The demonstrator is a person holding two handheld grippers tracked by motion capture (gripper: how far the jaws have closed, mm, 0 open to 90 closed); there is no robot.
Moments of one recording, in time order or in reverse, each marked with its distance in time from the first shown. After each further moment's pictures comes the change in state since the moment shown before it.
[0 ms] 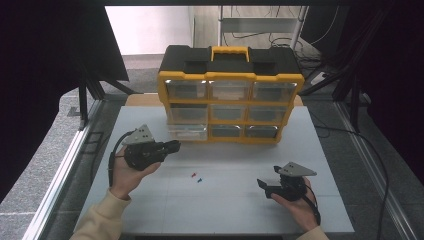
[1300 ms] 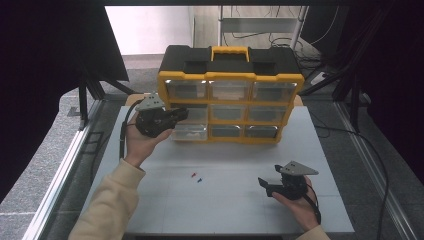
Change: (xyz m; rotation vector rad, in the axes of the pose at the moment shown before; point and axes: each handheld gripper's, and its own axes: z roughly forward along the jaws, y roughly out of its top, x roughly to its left) left arm 0.031 0.063 0.031 -0.048 0.096 0.012; right arm -0.004 0.001 0.000 -0.010 -0.001 0.017
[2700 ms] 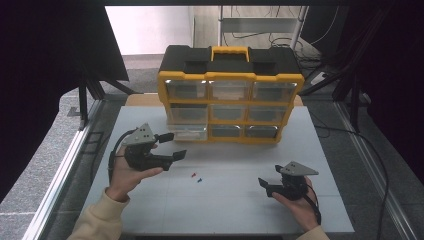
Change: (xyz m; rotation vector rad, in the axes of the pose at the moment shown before) left arm -0.039 -0.053 -0.039 0.053 -0.113 0.034; right arm 0.000 -0.001 -0.001 0.003 -0.008 0.001
